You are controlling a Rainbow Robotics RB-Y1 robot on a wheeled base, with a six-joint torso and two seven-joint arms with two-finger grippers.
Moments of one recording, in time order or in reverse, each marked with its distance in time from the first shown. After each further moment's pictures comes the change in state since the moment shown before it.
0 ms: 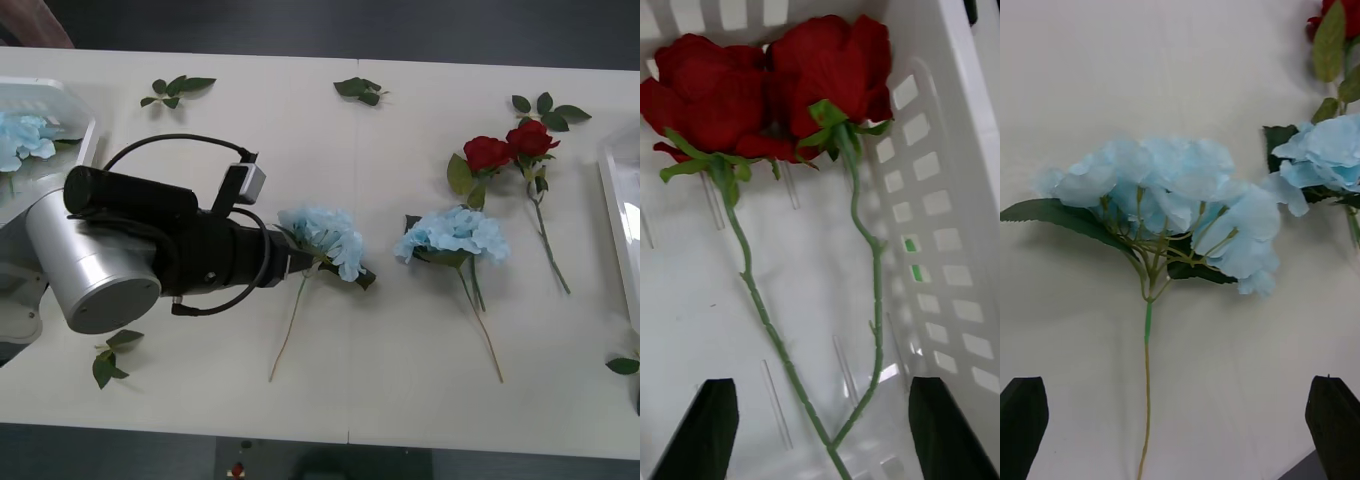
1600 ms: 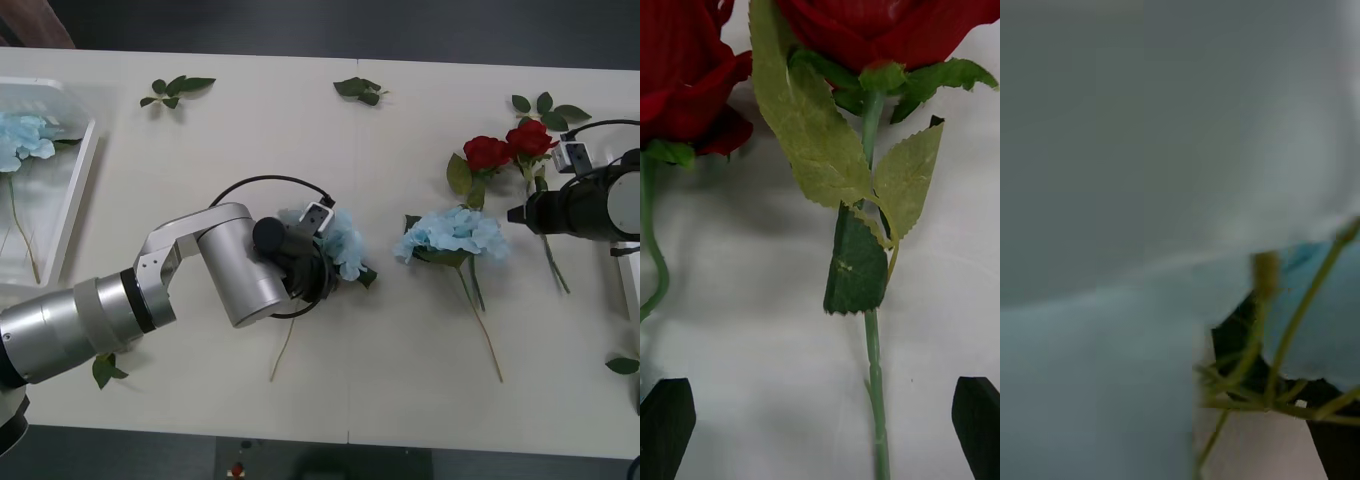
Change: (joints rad) right arm -0.141 0.247 0.403 -0.109 -0.072 -0.069 0.013; left arm -0.322 -0.218 -0.453 0.572 -0.250 -0.161 -0.060
